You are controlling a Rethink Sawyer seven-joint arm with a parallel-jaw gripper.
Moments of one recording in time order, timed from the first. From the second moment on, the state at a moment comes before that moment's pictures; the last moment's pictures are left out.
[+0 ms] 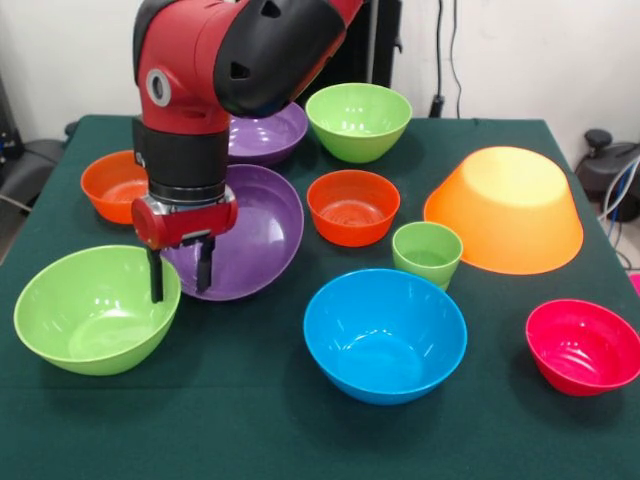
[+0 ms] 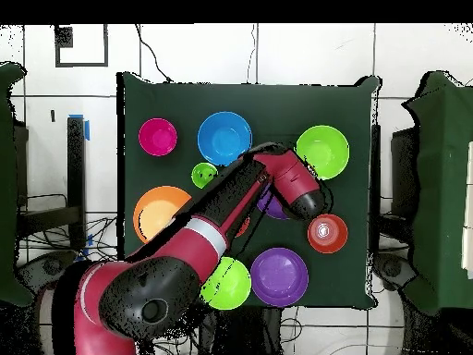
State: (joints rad) arm 0.13 0.12 -0.74 0.99 -1.73 -0.57 3.24
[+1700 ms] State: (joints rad) arm 0.17 0.05 -0.85 0.98 -1.67 -0.59 3.36
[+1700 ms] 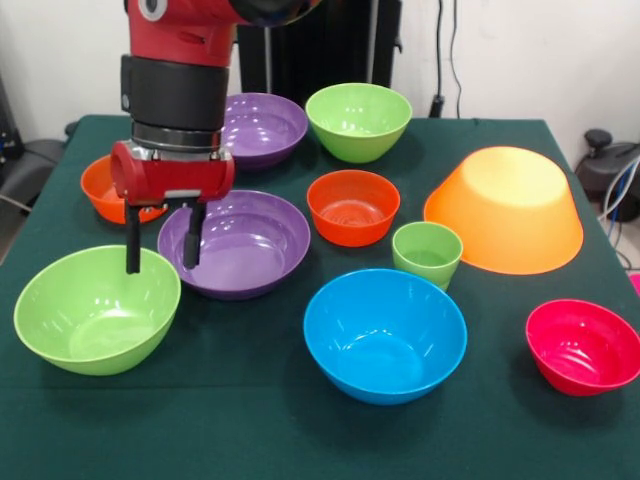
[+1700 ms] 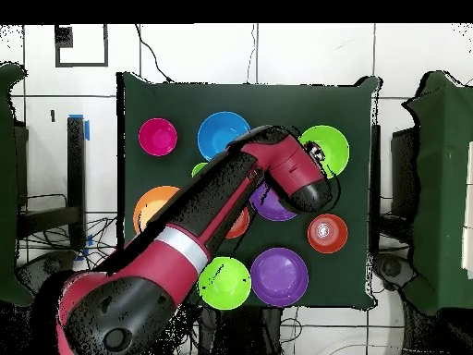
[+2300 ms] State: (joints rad) arm 0.17 0.12 -0.86 0.94 -1.66 -0.59 3.59
